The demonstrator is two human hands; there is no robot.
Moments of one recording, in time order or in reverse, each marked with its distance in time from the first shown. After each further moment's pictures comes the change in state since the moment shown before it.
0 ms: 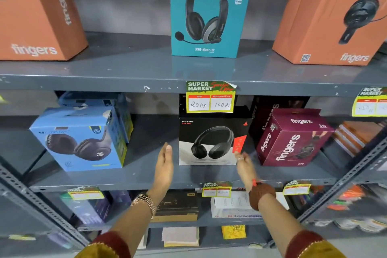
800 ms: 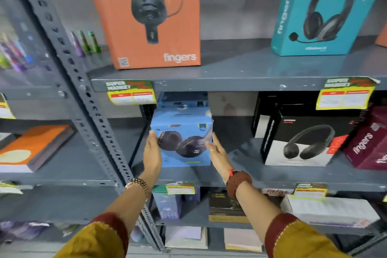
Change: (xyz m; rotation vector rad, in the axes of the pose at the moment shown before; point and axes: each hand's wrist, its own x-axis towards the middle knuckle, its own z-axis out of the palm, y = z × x) left_hand 0.060 0.034 -0.314 -0.109 0.233 0.026; right_hand -0.122 -0.165 0.297 0.463 -0.412 -0.305
